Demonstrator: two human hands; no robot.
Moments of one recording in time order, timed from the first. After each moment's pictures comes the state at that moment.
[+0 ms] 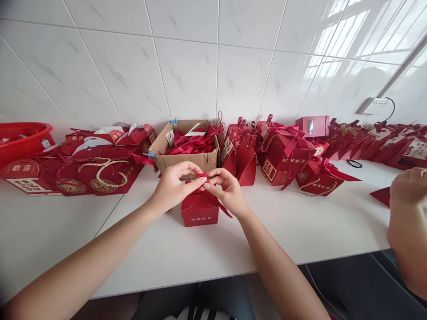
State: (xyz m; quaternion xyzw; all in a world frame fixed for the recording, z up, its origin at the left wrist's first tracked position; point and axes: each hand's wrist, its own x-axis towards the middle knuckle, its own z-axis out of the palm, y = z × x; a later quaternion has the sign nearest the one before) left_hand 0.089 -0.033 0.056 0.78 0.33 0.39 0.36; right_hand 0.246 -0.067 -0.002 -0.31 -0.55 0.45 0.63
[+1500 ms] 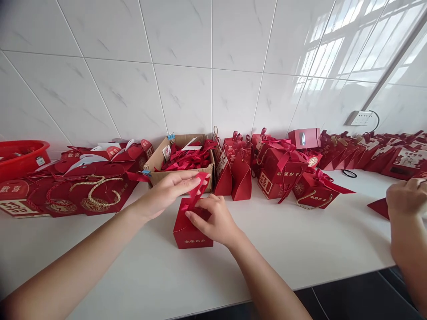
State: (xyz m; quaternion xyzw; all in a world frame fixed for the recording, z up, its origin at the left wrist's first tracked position) left_hand 0.089 -0.015 0.087 0.73 0.27 0.30 0.55; right_hand 0.230 -0.078 0.009 -0.48 -0.73 0.12 0.46
